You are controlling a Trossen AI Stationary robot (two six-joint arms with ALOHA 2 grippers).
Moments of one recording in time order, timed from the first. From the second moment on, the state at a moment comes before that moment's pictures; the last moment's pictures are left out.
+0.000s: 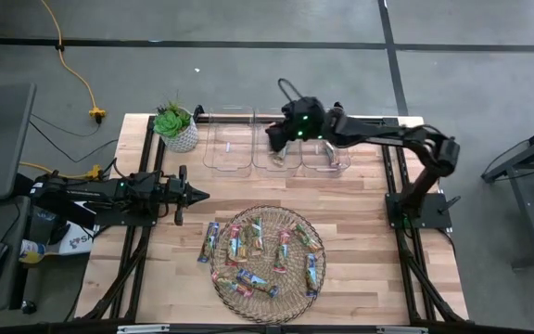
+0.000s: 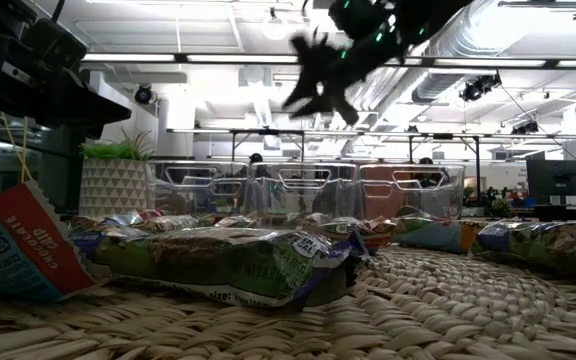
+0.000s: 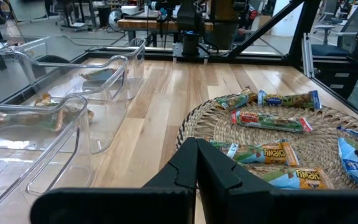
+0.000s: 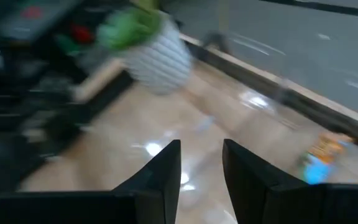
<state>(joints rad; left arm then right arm) -0.04 0.16 0.02 0.00 -0.08 -0.03 -0.42 1.67 1.26 -0.04 -0.10 0.49</state>
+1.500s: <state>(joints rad) -0.04 0.16 0.02 0.00 -0.08 -0.03 0.22 1.39 1.26 -0.75 -0.08 0.65</state>
